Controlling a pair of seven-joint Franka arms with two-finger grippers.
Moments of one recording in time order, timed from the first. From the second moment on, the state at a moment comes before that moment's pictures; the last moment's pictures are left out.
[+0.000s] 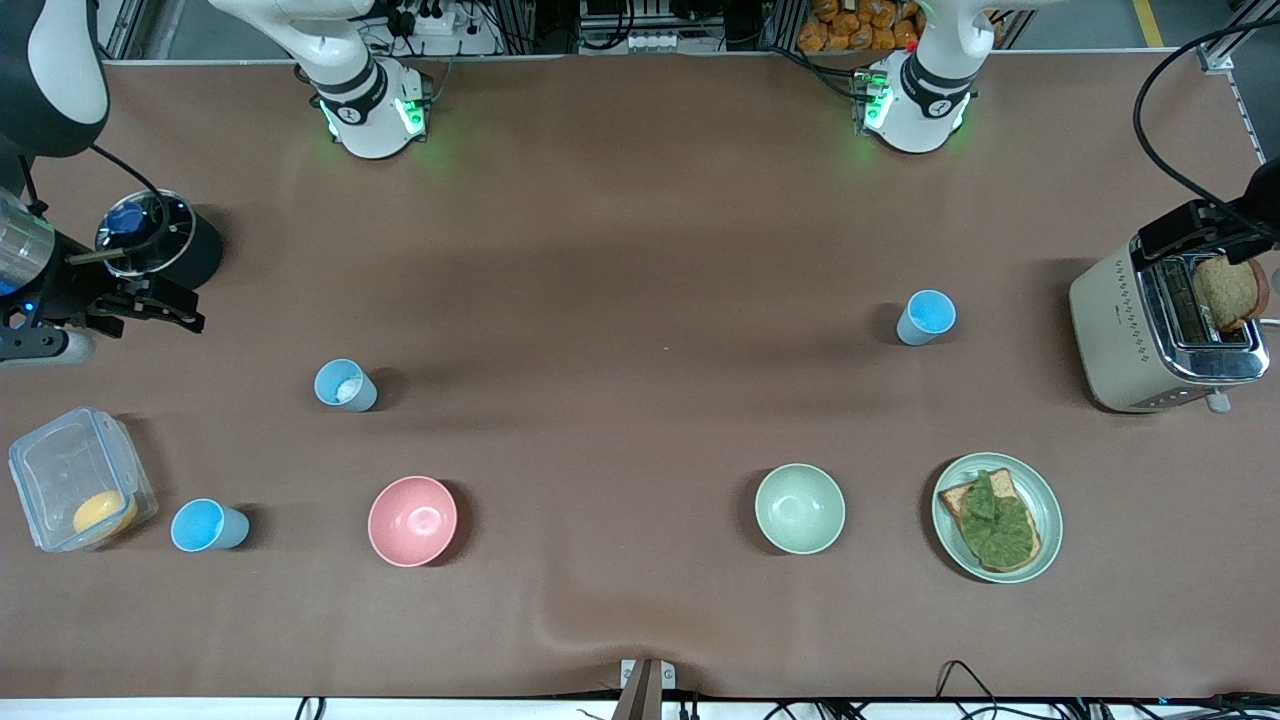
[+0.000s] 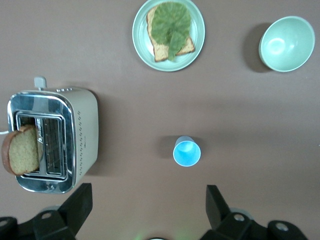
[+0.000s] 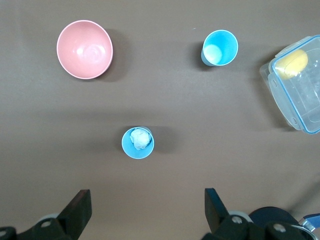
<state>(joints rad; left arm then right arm) -0.03 0.06 0.04 -1.49 0.01 1.47 -0.06 -0.04 0.08 0.02 -1.65 0.02 1.72 -0.07</state>
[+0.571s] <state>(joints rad) -0.03 0.03 0.04 -1.71 0.01 1.50 -0.06 -0.01 0.10 0.03 -1.65 0.02 1.69 -0.07</state>
